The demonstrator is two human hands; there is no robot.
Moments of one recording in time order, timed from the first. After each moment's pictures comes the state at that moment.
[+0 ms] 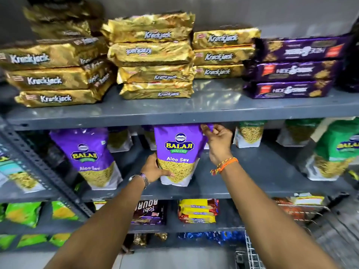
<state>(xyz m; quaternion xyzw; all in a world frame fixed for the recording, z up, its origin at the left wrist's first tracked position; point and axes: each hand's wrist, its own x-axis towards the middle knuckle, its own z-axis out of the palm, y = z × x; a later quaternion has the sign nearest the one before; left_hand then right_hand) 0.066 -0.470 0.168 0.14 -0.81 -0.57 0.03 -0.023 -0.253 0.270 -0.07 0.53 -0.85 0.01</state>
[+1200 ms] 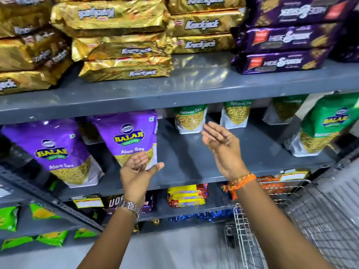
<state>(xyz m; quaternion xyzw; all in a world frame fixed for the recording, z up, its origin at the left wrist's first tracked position) 0.123 -0.399 0.189 0.26 -0.62 -0.69 0.25 0.018 -0.185 0.234 -0.05 0.50 -0.86 0.08</state>
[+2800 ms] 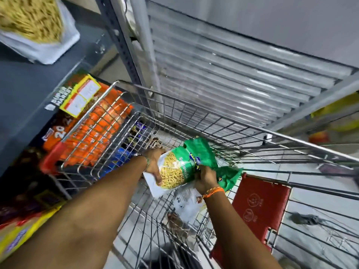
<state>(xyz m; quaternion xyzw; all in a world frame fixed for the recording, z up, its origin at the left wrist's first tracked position) 0.016 0.102 -0.175 -0.41 -0.77 0.05 -0.49 0.211 0.214 -0.171 0.69 0.29 -0.67 -0.06</state>
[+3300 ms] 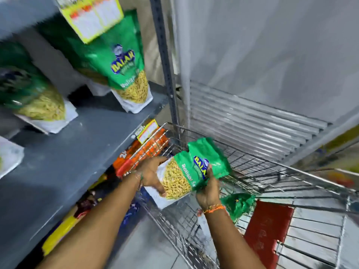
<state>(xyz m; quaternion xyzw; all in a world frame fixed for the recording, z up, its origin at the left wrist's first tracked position) 0.002 -0.003 0.044 -0.37 -0.85 -0.13 -0.34 0.167 0.137 -0.002 0.45 0.13 -0.86 -0.19</state>
